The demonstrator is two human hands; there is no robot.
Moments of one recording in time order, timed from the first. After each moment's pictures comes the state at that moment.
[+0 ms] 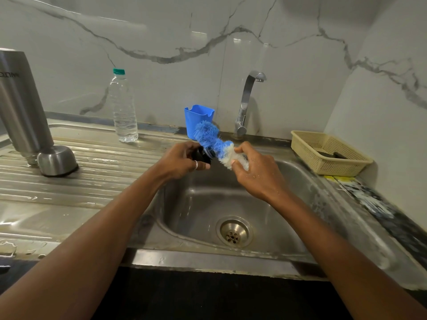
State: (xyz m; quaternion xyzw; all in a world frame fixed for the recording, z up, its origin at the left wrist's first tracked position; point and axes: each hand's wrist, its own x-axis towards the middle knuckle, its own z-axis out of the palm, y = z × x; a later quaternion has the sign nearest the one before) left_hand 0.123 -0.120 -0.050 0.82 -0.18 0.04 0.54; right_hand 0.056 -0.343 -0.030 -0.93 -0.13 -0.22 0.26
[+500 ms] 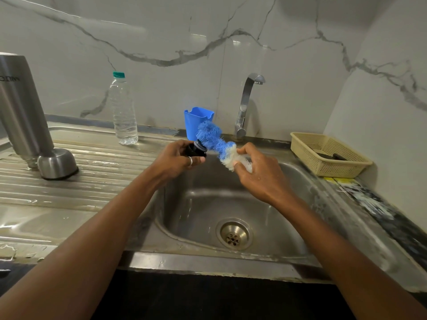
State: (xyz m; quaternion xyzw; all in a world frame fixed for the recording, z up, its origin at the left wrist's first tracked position) left_hand 0.121 -0.118 -0.048 0.77 -0.13 0.04 0.63; right_hand 0.052 -0.349 -0.026 -0.93 -0.12 -0.21 0.28
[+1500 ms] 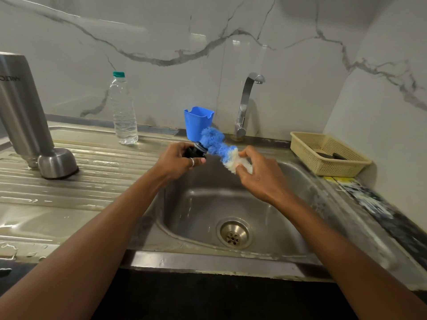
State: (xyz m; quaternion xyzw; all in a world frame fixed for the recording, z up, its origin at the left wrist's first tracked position) left_hand 0.127 -0.120 -0.053 0.81 -0.11 0.07 0.58; right_hand 0.050 -0.349 -0.027 -0.94 -0.11 -0.20 0.27
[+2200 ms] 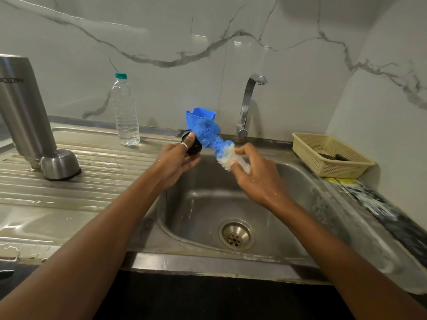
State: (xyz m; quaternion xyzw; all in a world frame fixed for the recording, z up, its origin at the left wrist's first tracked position) left_hand 0.124 -0.127 -0.042 0.54 -0.01 -0.01 0.84; right_hand 0.042 -0.334 -0.026 -0.91 -0.12 -0.22 0.33
